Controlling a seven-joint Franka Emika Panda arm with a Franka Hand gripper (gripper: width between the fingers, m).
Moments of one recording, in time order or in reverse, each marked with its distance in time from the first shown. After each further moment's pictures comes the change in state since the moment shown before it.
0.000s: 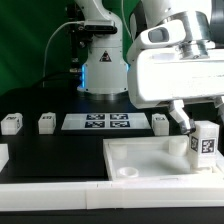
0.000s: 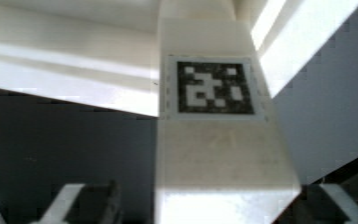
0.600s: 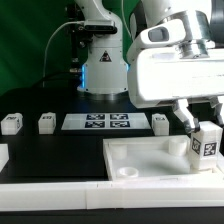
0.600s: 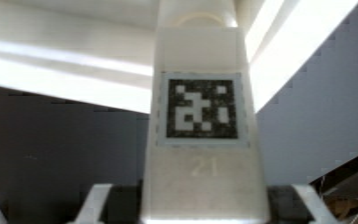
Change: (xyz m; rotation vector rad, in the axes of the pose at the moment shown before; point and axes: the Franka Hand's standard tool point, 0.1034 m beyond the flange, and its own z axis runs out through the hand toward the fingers) arm 0.001 0.000 0.000 -0.002 0.010 0.000
